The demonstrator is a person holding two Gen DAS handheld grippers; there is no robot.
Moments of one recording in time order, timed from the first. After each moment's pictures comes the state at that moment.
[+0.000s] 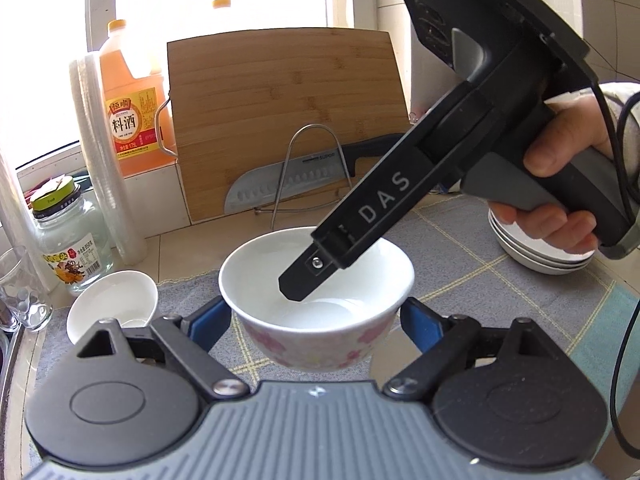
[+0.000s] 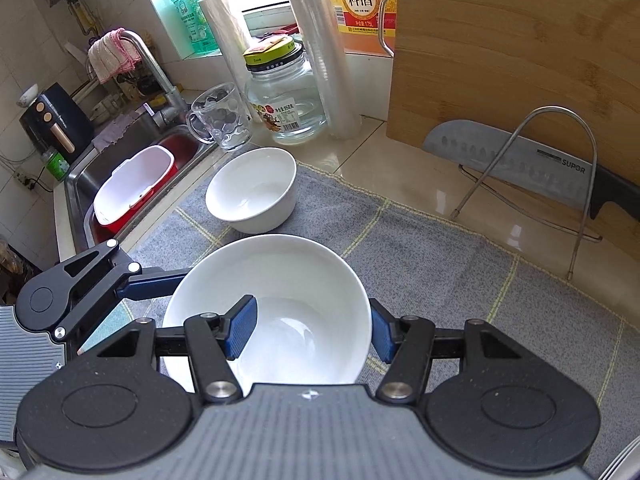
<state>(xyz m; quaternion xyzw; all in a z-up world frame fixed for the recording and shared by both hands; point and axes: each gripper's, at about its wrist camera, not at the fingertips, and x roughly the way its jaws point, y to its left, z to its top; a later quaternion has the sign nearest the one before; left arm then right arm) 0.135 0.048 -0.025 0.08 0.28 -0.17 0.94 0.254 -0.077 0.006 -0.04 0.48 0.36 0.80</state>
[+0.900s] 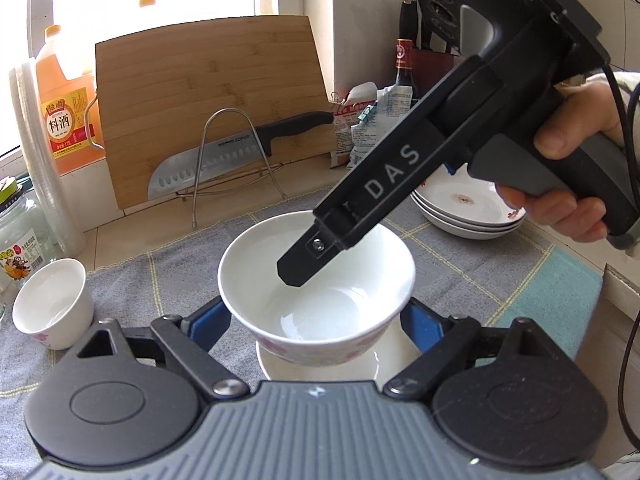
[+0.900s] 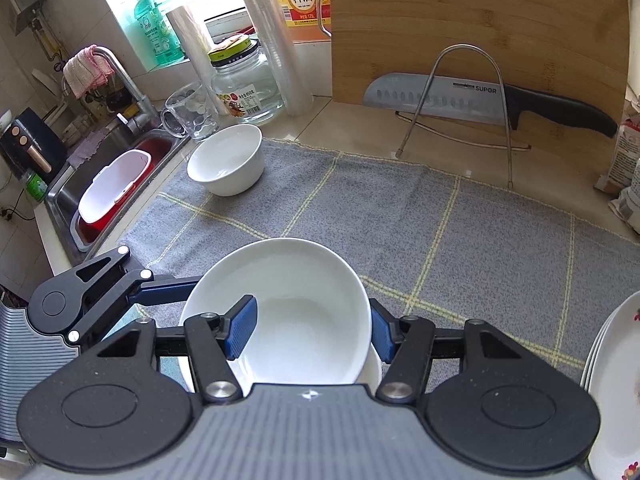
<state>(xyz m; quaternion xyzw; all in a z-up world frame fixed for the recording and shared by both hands) 0.098 0.004 -0.035 0.09 0.29 -0.25 0.92 0.191 -0.131 0.004 -0.01 0.49 0.29 0.82</state>
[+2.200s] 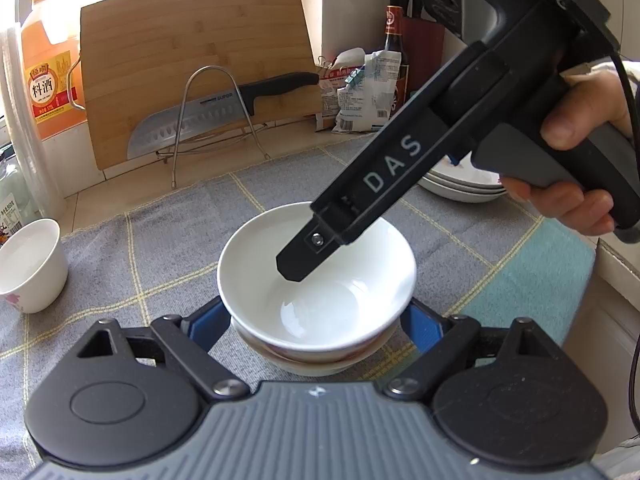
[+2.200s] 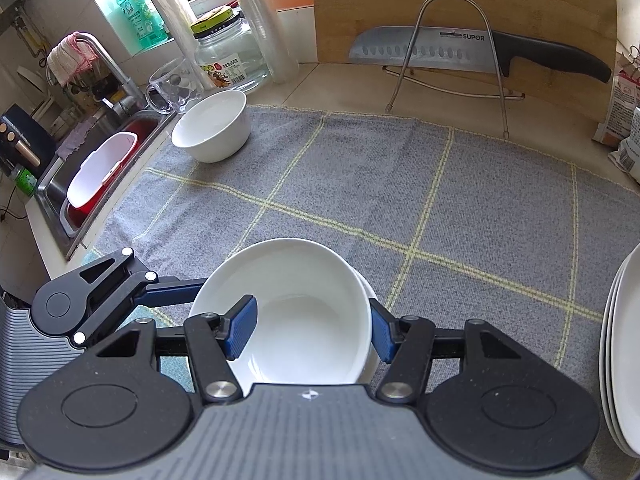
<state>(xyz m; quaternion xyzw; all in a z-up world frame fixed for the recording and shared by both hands) 0.092 -0.002 -0.059 0.09 0.33 -0.26 0.90 0.182 -0.134 -0.025 0.00 0.52 0.28 0.81</state>
